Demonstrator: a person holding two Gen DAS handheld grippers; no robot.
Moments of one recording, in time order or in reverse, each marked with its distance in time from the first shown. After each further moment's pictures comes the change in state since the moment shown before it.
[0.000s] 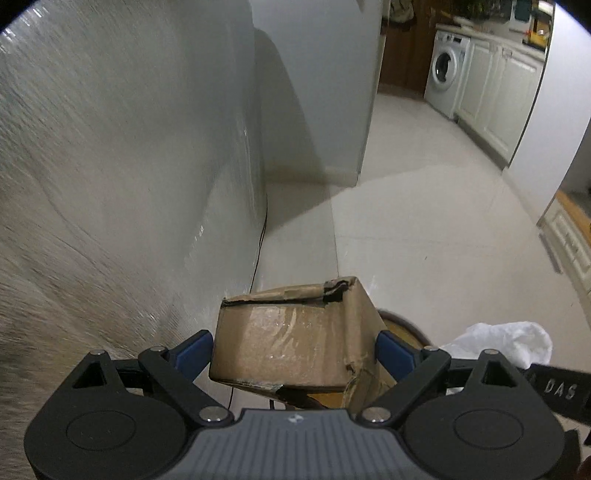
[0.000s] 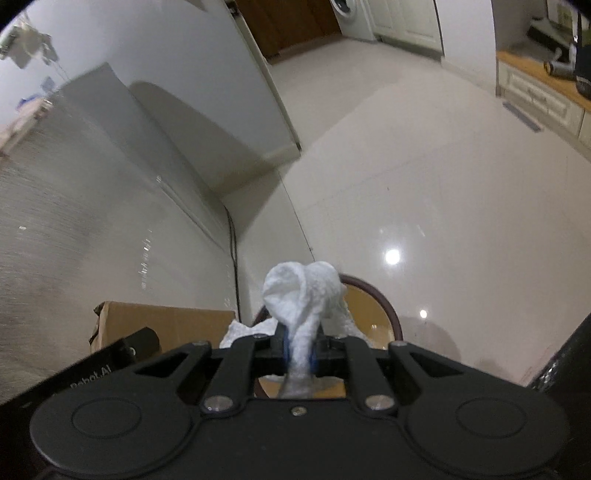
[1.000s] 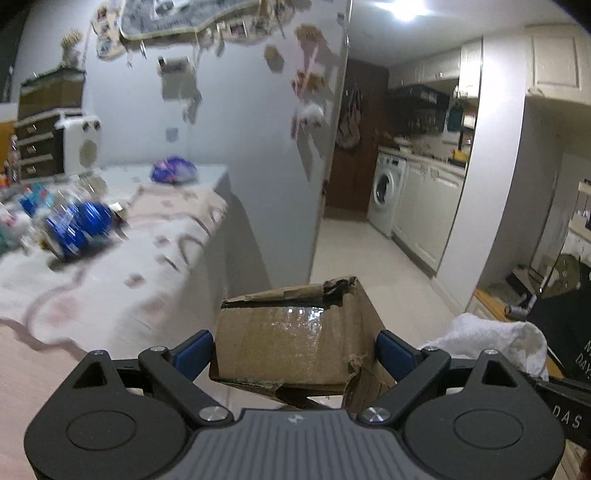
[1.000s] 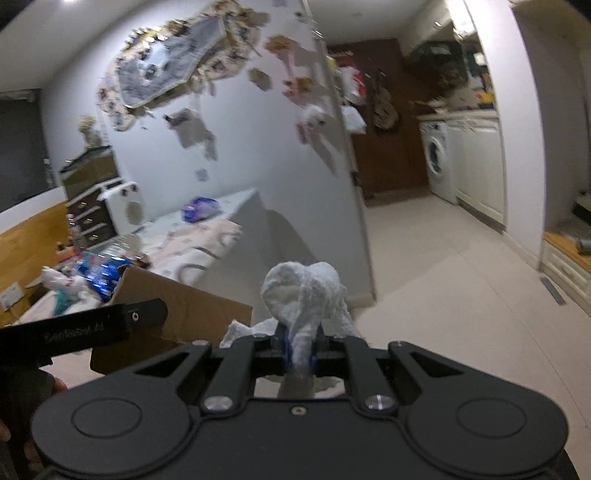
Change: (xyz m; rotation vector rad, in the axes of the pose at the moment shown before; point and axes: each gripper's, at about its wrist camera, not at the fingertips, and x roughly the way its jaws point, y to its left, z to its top) left arm -0.339 0.025 -0.004 0.003 -0.393 -0.167; right arm -0.341 0.041 -0.036 -0.289 -0.434 0.197
